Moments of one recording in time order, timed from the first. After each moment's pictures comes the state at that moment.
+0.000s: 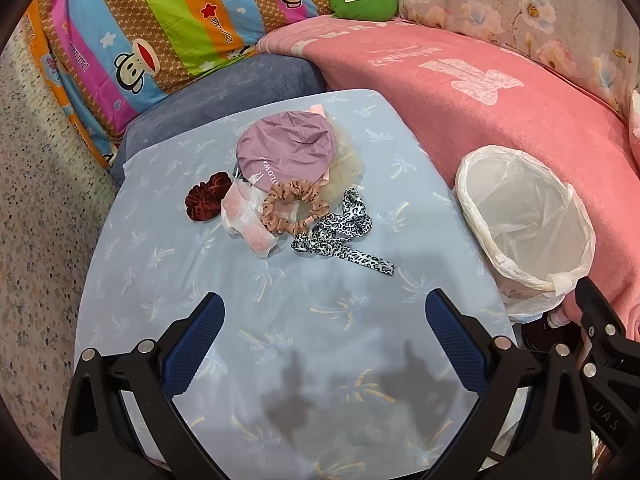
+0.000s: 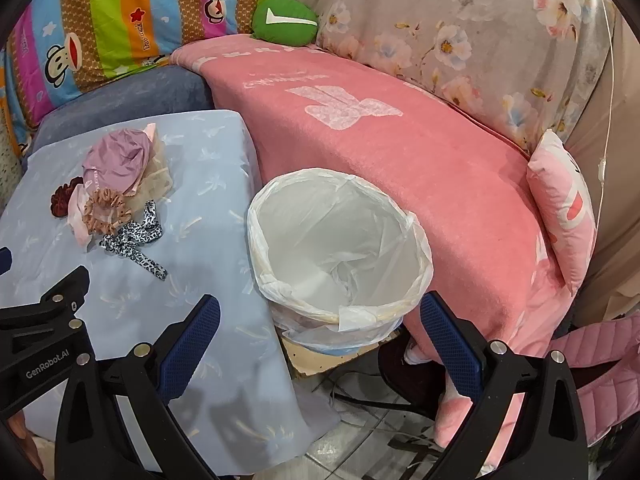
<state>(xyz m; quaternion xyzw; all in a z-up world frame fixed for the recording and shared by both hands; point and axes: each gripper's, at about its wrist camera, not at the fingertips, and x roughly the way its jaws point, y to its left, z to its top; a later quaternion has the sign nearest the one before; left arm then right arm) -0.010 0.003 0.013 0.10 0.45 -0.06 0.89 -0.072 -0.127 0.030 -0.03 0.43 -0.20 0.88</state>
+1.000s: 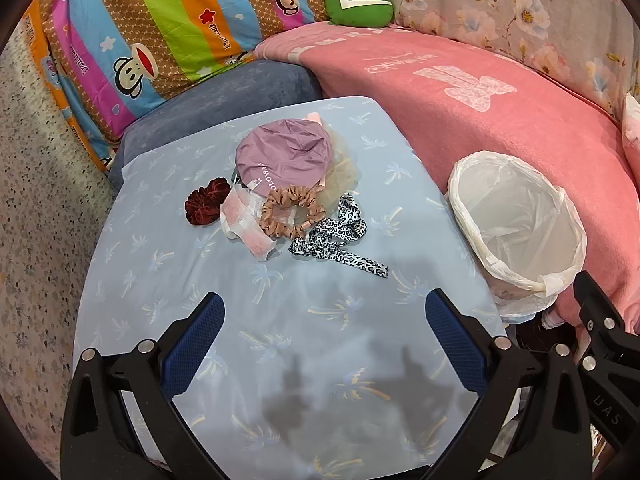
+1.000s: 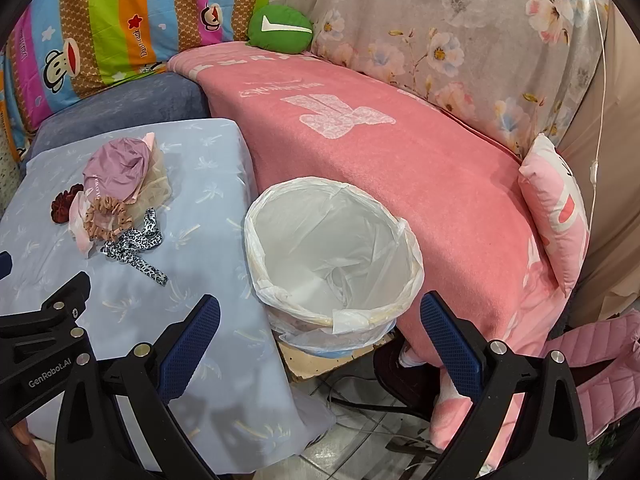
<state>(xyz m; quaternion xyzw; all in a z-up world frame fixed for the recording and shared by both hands) -0.016 0.004 0.019 0.09 0.44 -0.07 0.89 -0.077 -0.125 0.039 -0.03 0.42 -0.21 0.88</state>
